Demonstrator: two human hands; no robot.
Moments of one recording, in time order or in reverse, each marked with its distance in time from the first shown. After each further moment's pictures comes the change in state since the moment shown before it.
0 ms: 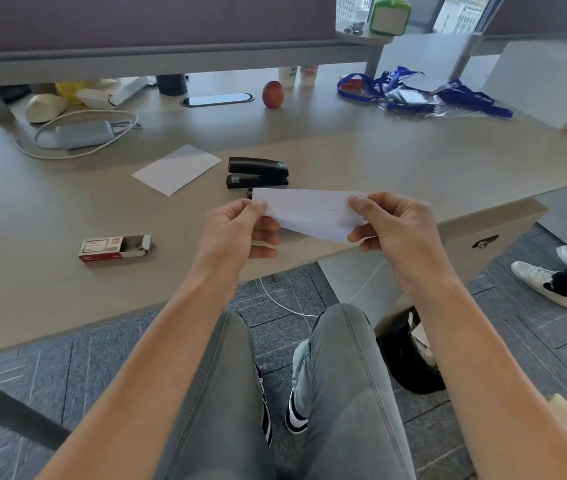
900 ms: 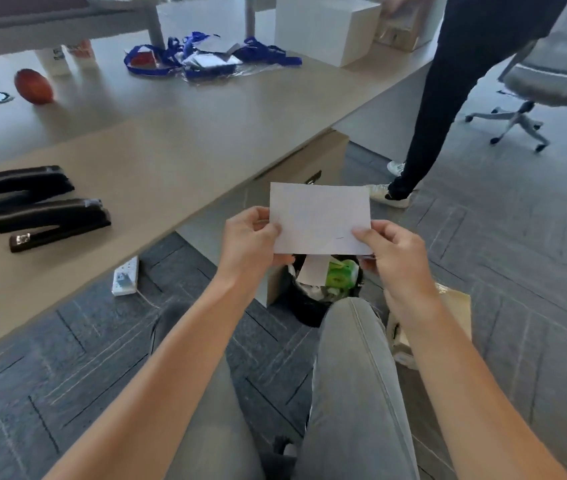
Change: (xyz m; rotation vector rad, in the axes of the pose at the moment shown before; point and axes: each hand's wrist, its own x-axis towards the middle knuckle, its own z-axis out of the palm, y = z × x) left_hand -0.059 -0.079 0.227 0.171 -0.461 -0.109; right_hand -0.116 0.075 -0.212 0.002 0.629 0.239
